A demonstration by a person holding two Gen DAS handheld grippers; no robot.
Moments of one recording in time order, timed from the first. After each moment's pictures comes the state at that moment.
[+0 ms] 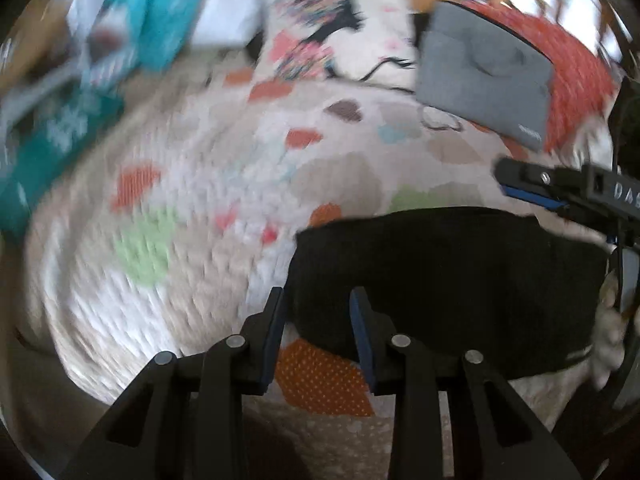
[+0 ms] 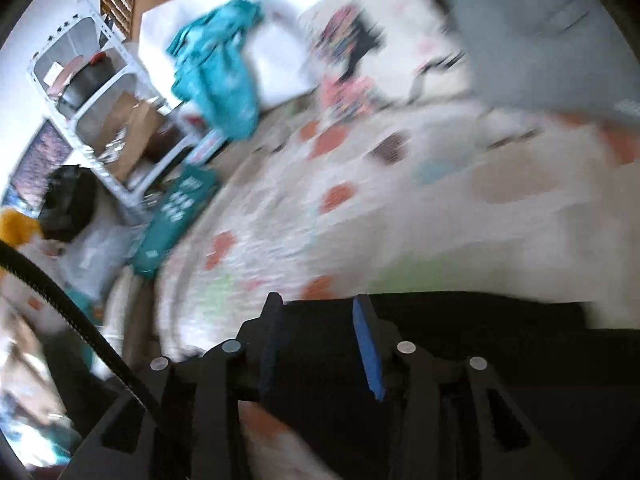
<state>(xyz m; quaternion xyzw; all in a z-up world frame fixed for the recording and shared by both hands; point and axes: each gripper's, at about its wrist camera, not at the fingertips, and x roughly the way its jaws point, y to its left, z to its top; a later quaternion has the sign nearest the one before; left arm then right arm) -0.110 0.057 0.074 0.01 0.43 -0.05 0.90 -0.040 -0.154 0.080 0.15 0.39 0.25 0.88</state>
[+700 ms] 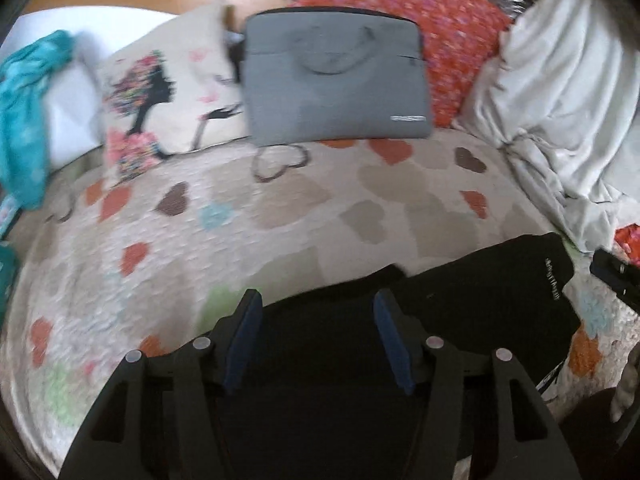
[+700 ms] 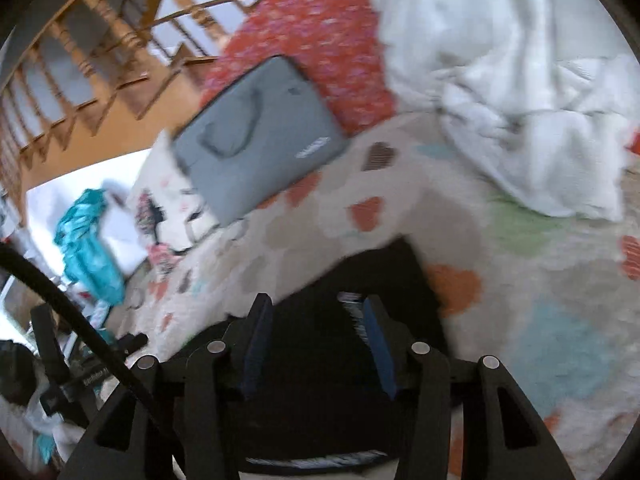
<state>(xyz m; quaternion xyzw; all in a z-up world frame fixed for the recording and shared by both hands) -0.047 -0.134 0.094 0.10 0.38 -0.21 0.89 -0.210 -0.431 0.061 0.32 0.28 -0.06 0.90</state>
